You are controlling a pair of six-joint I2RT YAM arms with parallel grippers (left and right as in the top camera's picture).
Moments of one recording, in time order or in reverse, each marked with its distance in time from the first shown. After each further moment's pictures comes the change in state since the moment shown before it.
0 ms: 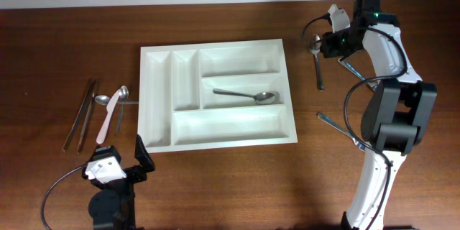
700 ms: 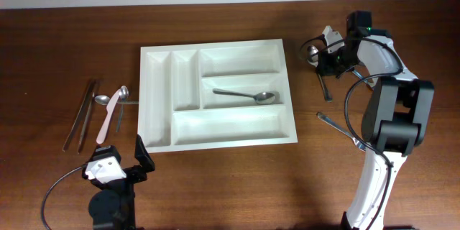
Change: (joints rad) left arm 0.000 0.000 0.000 0.000 0.000 0.000; right arm 0.000 -0.009 -0.174 0.025 0.009 0.005
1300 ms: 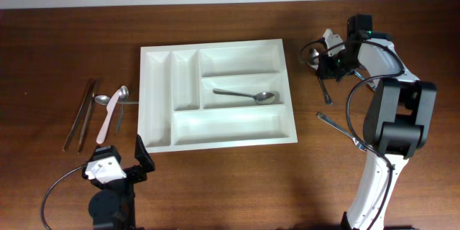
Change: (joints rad) left arm 0.000 0.000 0.000 0.000 0.000 0.000; right arm -0.003 -0.029 -0.066 0.022 0.006 -0.002
